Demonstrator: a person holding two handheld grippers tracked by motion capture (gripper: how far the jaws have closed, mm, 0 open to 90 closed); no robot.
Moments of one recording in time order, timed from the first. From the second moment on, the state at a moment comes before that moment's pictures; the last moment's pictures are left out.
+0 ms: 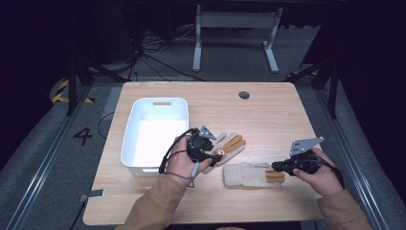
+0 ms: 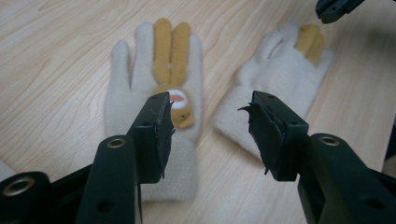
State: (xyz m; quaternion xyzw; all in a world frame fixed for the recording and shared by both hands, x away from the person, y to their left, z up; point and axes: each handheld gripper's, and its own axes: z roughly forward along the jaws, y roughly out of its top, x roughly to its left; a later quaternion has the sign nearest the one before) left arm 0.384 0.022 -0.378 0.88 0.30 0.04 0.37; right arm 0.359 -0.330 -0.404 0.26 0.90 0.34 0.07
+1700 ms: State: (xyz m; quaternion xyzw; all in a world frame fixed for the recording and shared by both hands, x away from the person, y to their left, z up) left arm 0.428 -0.024 -0.447 0.89 0.35 0.07 0.29; right arm 0.344 -0.340 -0.405 0.27 0.90 0.34 0.08
